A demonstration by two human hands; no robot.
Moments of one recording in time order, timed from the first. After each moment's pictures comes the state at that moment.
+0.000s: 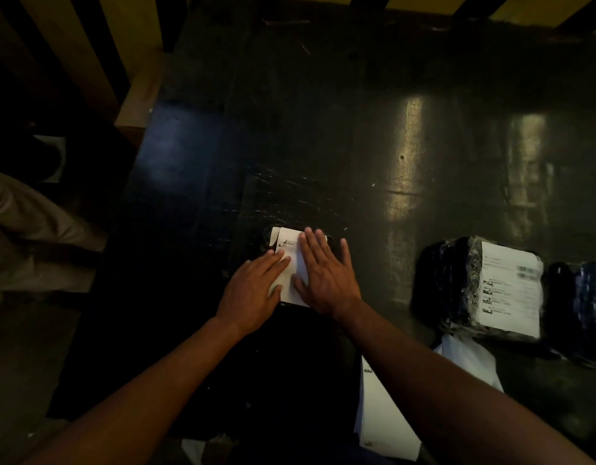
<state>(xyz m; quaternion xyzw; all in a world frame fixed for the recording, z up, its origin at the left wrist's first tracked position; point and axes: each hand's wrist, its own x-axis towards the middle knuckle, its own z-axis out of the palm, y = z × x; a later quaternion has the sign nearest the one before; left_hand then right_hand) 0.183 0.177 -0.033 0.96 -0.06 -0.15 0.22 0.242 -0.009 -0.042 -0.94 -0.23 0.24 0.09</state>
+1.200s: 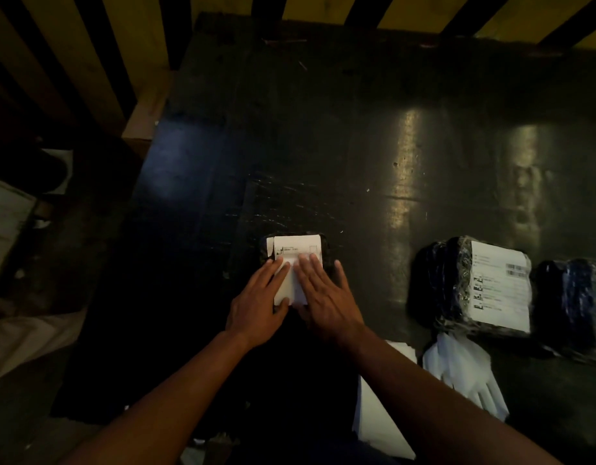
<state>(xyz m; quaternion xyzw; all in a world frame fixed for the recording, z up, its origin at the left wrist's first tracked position) 0.161 0.158 -0.034 0.96 -0.01 -0.21 0.21 0.198 -0.027 -0.037 -0.93 -0.28 0.24 0.10</state>
